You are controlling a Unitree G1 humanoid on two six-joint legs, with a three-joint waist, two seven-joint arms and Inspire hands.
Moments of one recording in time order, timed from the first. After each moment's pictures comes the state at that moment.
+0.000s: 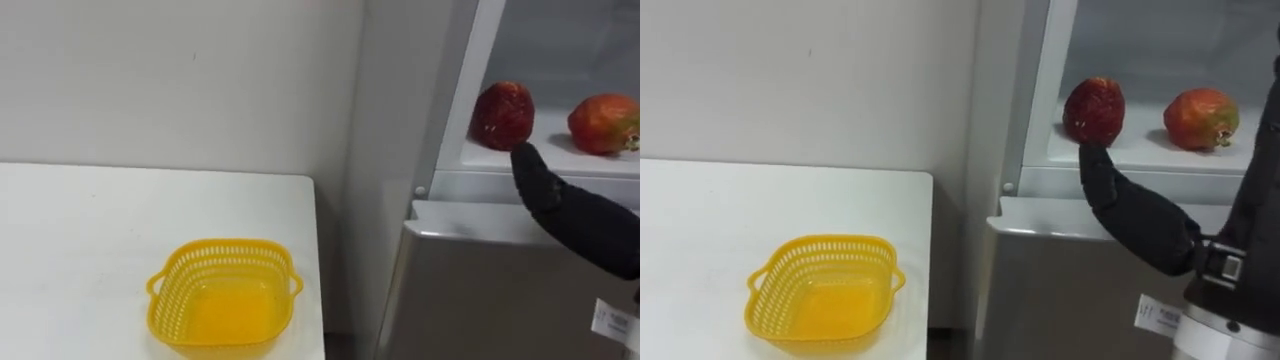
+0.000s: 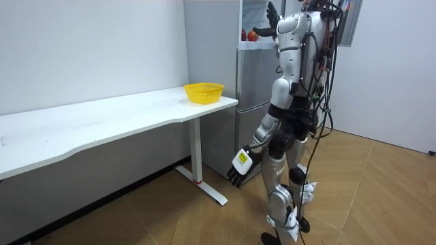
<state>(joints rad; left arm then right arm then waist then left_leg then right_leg) 0.17 0.23 -0.04 1.12 0.13 -0.10 0.14 -0.12 -0.31 -0.04 -0.31 -0.35 -0.26 -0.67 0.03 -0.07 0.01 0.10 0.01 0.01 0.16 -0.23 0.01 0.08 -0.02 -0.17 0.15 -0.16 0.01</state>
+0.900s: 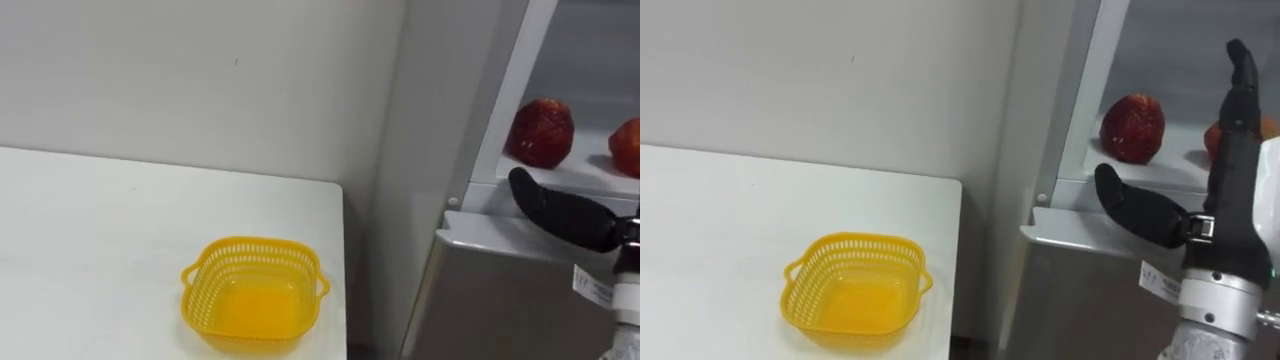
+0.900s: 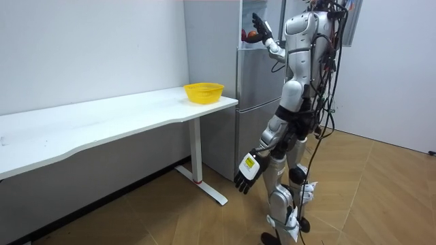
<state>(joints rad) 0.22 0.23 0.02 1.01 0.31 0.00 0.09 -0.28 -0.38 -0.09 -0.04 -0.29 -0.17 -0.57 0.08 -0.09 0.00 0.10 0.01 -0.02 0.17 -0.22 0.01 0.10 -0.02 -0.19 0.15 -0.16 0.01</state>
